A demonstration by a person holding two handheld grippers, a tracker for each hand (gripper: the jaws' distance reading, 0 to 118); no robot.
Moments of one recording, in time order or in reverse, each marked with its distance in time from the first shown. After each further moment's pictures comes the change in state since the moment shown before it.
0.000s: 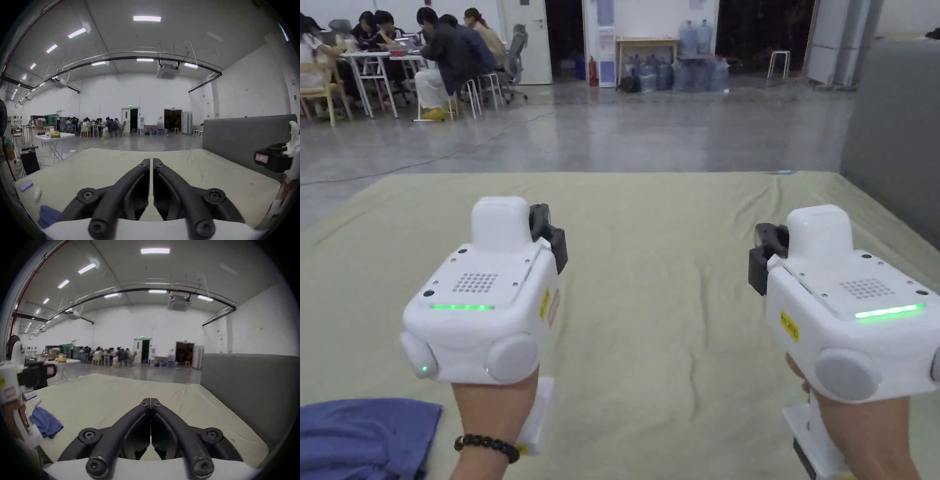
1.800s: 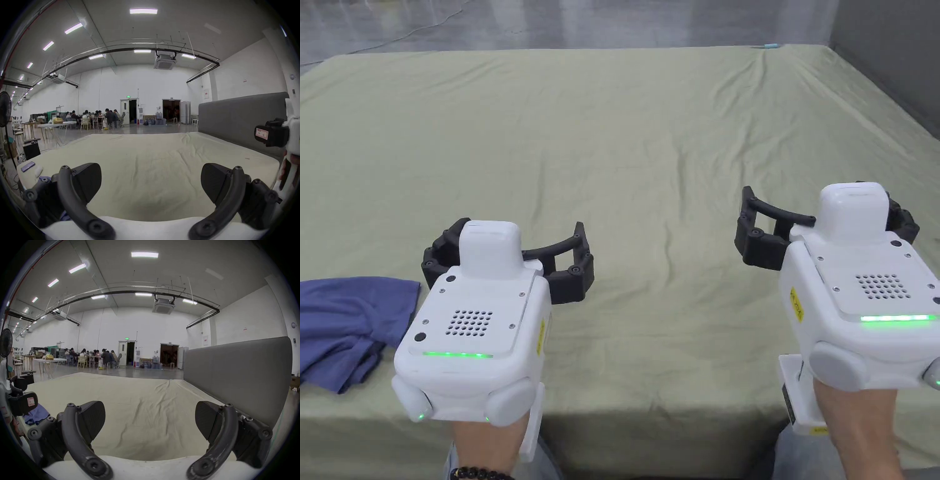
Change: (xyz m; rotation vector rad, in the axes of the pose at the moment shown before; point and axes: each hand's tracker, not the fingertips) left arm 0.014 -0.114 0.081 -0.108 0.003 -0.073; right arm 0.012 -0.099 0.059 0.033 -0.156 -0.011
